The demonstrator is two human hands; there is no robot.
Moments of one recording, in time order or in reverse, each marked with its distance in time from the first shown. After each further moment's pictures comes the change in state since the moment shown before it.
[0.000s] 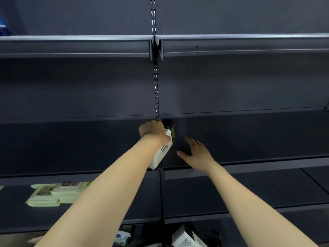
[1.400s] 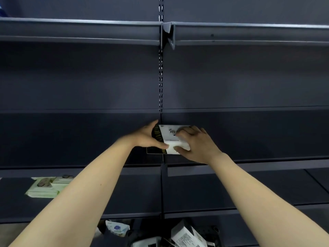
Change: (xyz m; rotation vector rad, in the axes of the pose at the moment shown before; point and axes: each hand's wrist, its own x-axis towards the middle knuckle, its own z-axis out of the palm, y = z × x) left_hand 0.011 -0.063 0.034 -0.714 -0.406 0.178; right_hand 0.020 -0.004 -0.006 -0.396 0.206 -0.549
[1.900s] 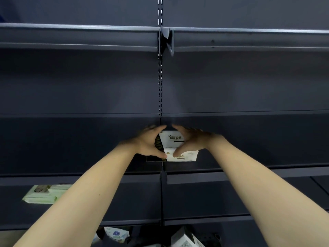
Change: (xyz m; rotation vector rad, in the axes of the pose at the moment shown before) left_hand 0.014 0.001 0.001 0.389 0.104 0.248; right_hand 0.052 0.011 -0.030 0.204 -0.572 0.249
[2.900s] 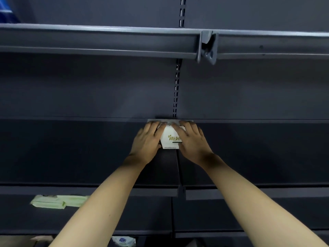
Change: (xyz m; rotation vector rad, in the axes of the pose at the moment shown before) left_hand 0.006 -0.061 0.014 0.355 0.611 0.103; right_hand 0.070 -0.023 0.051 -0.256 0.799 -0.225
